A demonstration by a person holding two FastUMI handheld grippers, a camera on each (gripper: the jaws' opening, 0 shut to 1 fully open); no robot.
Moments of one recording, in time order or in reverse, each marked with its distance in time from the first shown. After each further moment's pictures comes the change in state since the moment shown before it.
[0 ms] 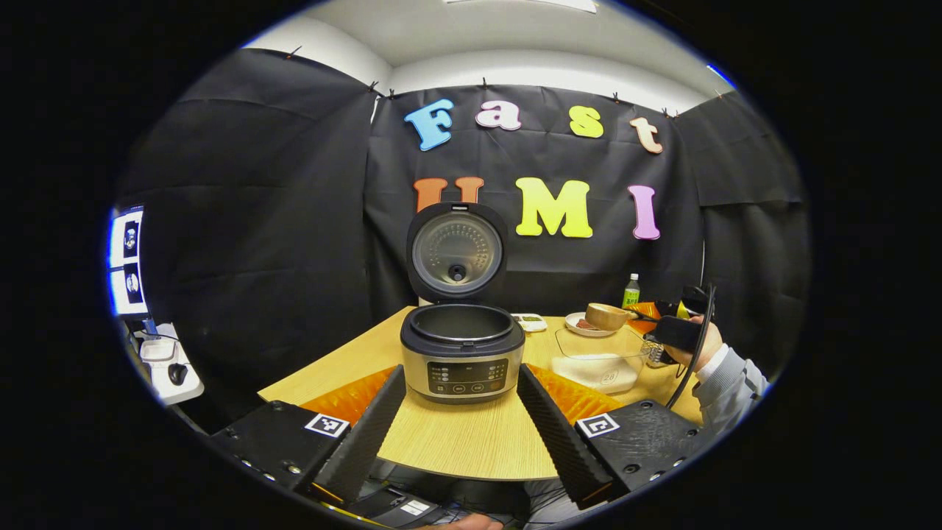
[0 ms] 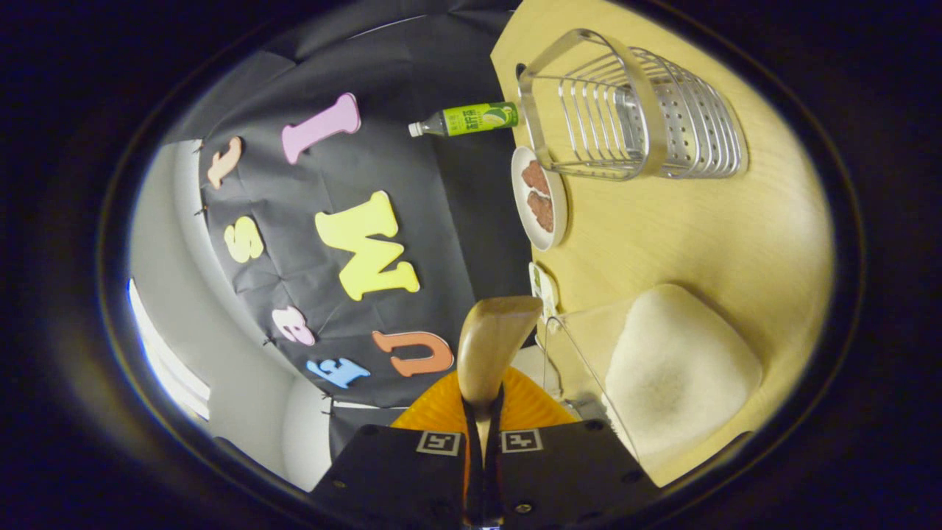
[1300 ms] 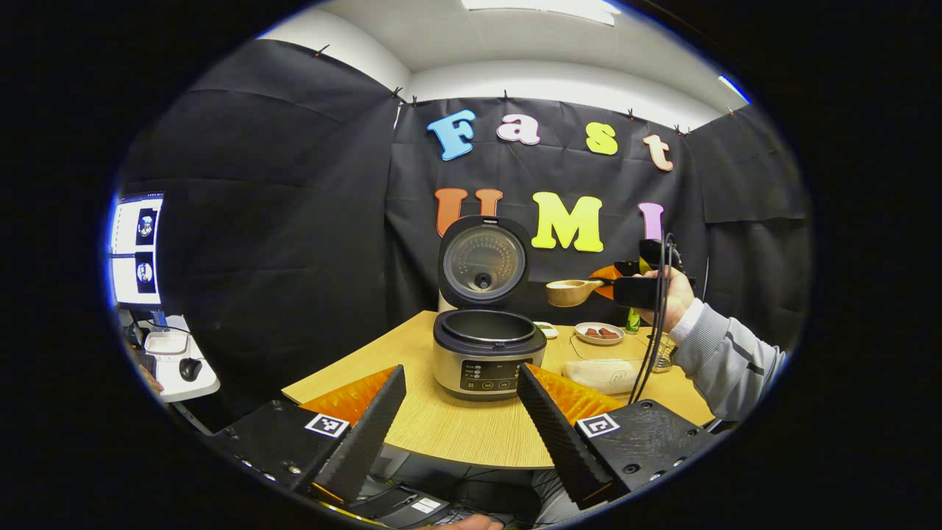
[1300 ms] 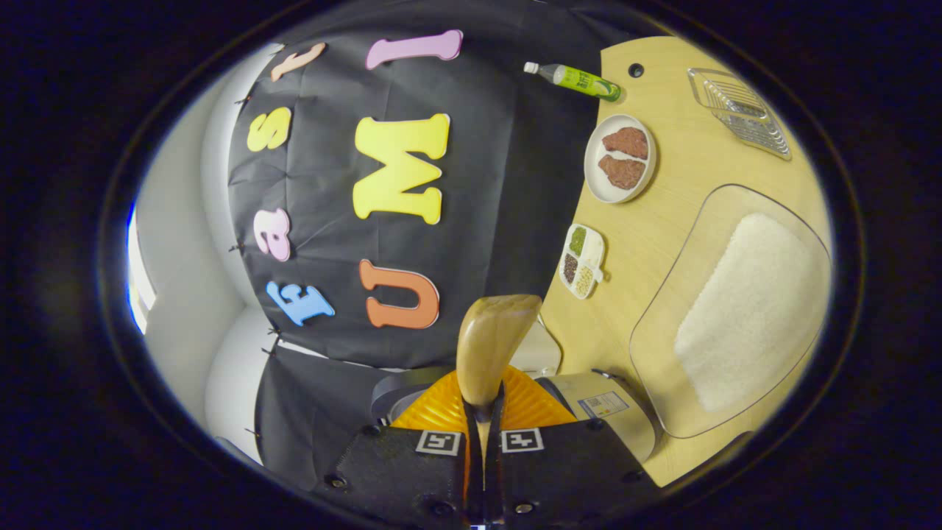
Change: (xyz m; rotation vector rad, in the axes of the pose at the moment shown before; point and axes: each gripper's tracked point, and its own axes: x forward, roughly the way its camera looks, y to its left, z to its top) left arm -0.039 0.054 0.003 -0.056 -0.038 0.030; right arm 0.078 0.068 -0.161 -0.336 0.066 -0.111
